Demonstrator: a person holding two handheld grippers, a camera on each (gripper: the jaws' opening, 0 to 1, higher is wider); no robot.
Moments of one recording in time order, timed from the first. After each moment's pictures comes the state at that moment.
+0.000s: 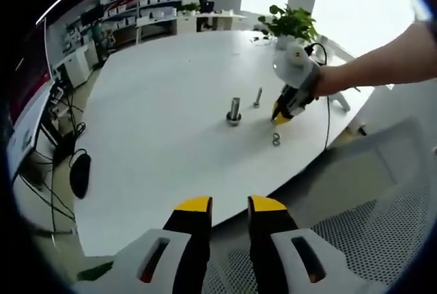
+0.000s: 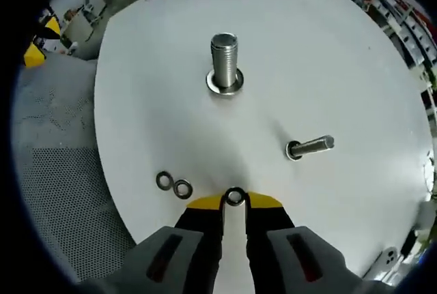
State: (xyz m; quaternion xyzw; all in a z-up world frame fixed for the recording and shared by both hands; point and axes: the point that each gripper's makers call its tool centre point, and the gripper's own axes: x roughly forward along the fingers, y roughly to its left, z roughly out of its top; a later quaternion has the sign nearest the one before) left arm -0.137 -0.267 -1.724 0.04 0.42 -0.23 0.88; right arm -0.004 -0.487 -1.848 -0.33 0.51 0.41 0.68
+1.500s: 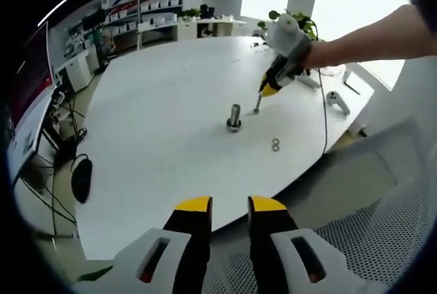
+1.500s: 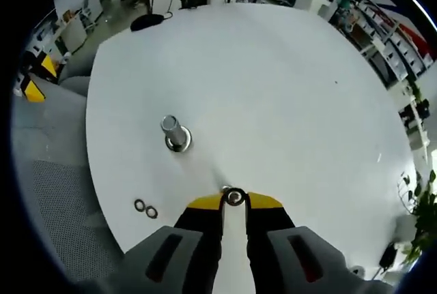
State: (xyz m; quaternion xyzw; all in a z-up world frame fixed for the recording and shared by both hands) left arm -0.135 -0.269 -1.722 0.05 0.41 -0.23 0.88; right arm 0.070 -0.472 -1.790 -0.34 0.45 0.40 0.72
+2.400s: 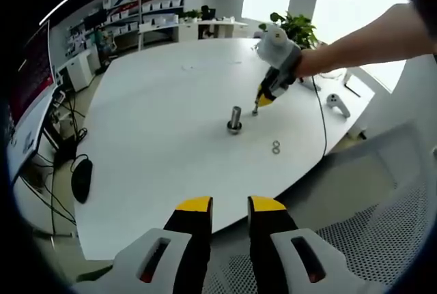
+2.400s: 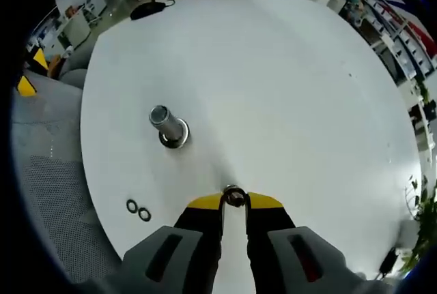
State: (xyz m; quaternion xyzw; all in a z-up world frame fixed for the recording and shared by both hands) left arm -0.132 -0.270 -1.720 0.05 0.41 -0.23 0.88; right arm 0.075 -0.470 -1.823 -0.36 0.47 0.41 0.70
